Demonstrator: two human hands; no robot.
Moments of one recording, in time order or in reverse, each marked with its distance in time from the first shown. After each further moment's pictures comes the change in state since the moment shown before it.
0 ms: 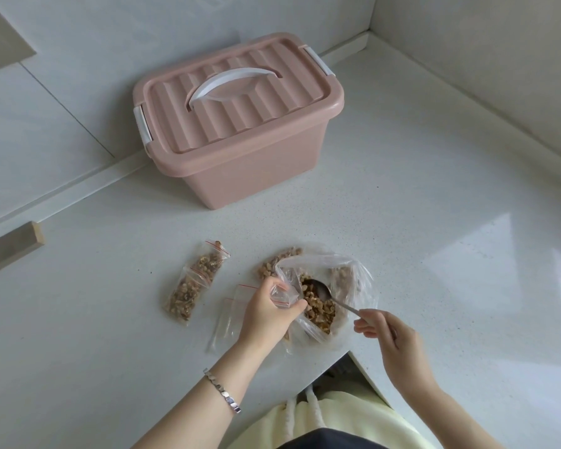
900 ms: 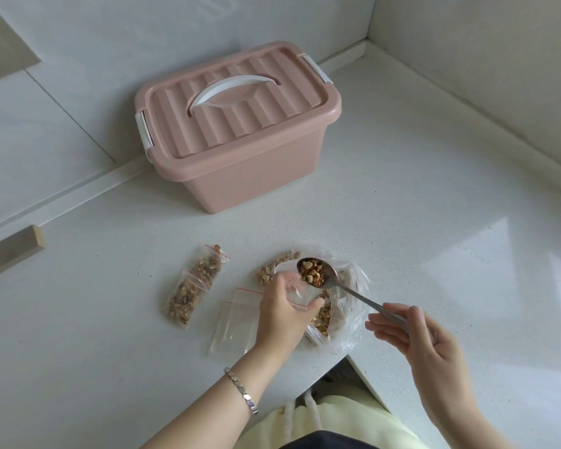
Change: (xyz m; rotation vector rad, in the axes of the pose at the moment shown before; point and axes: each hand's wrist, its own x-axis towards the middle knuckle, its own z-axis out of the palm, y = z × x) left_hand -0.003 0.009 0.022 -0.025 0.098 0.214; right_hand -0.020 -0.061 -0.024 0.548 0.139 0.033
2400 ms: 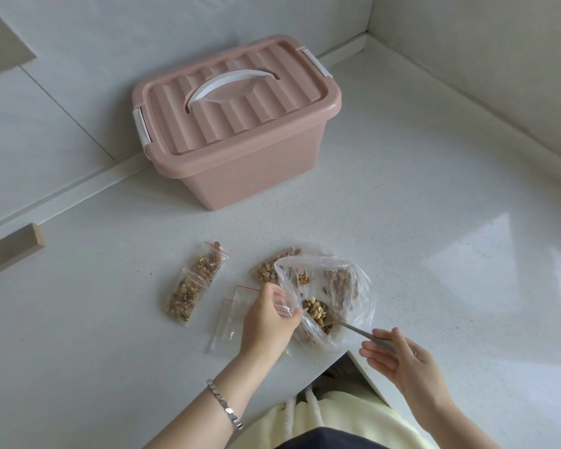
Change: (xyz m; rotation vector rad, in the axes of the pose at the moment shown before) left_hand -0.010 -0.003 -0.020 0.198 -0.064 -0.189; right_hand 0.002 0.052 -0.022 0.042 0.025 0.495
